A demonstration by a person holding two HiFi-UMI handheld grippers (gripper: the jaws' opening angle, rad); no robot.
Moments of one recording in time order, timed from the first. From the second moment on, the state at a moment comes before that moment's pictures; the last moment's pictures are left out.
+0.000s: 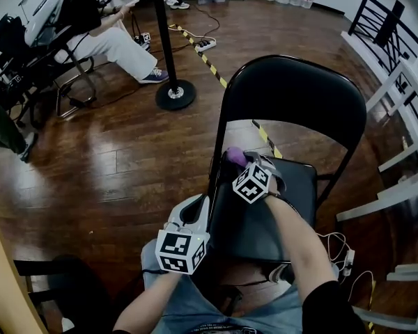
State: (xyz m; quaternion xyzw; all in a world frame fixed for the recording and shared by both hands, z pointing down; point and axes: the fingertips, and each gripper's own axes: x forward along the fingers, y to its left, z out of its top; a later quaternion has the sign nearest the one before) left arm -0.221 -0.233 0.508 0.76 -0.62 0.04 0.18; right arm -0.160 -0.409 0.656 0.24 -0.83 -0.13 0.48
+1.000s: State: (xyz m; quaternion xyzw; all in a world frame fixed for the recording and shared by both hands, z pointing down) left arm -0.177 -0.166 0.479 0.76 -0.64 0.02 0.14; right arm -0.138 -0.165 0.648 0.17 -0.89 -0.09 0.42
